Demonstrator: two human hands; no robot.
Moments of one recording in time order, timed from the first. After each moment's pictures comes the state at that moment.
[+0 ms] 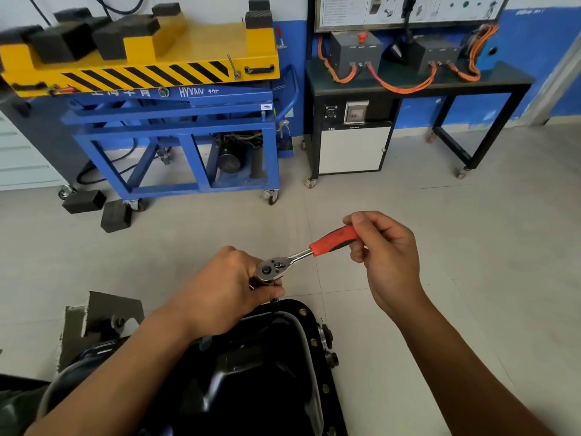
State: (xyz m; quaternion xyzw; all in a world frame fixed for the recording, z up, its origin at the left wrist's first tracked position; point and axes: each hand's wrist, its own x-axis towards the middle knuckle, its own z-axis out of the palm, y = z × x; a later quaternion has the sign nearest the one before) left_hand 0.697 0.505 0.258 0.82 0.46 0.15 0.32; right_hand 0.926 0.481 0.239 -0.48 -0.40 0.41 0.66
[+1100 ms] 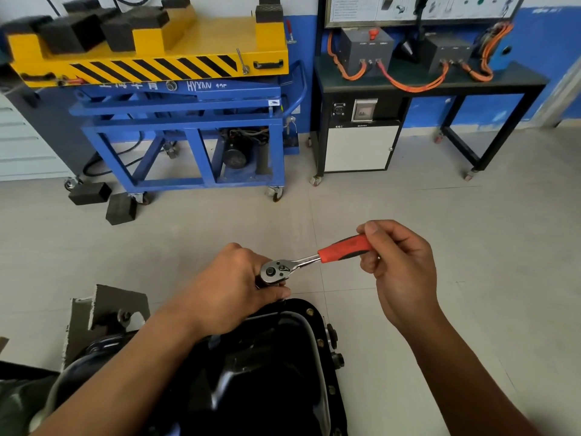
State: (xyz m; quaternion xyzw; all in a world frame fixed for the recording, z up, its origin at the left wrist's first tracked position) left_hand 0.691 0.504 0.258 0.82 0.46 0.16 0.31; right_hand 0.919 0.468 0.243 -0.47 -0.38 0.43 0.67
